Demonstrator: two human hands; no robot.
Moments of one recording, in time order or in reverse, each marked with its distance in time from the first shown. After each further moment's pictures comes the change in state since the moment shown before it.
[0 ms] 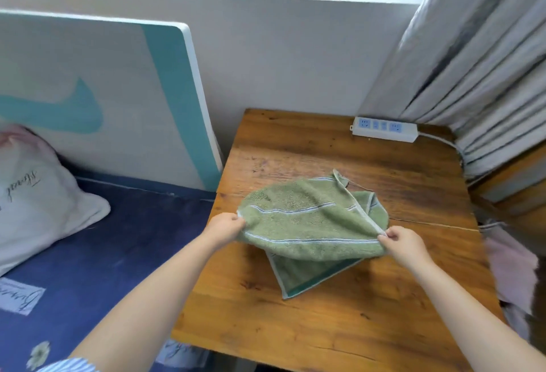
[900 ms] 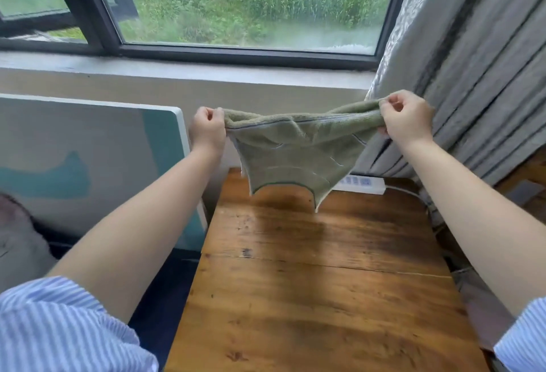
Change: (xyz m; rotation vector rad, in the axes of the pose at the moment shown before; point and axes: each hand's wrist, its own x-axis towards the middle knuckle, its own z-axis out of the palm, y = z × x) left_hand 0.010 0.196 -0.166 -0.750 0.660 0.464; right_hand 0.047 -0.197 -0.211 0.375 0.682 -0.482
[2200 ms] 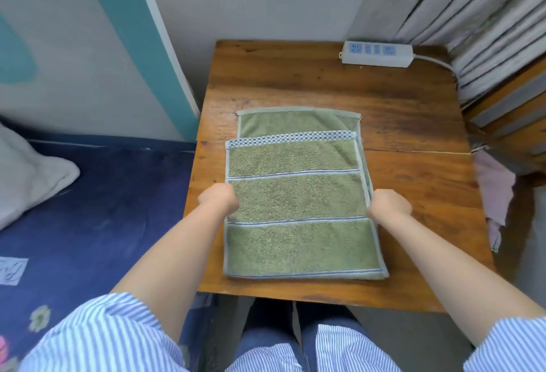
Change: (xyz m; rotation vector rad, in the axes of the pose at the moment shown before) left_hand -0.175 -0.248 -0.046 1.392 -0.974 -0.368; right_hand -0.283 0.173 0.060 -0.995 -0.970 0.582
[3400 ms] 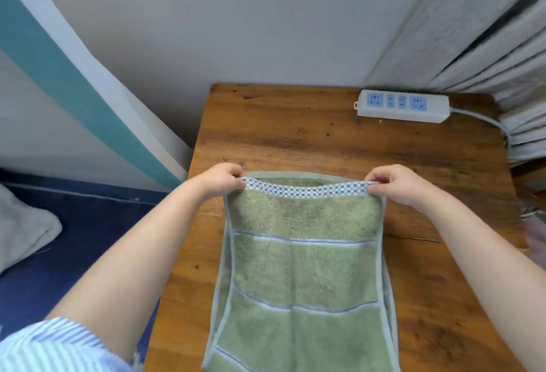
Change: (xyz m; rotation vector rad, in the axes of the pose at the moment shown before) left_hand 0.123 0.052 -0.158 -0.464 -0.040 0.304; right_hand 0.161 -0.044 -0.151 0.552 -0.154 -0.553
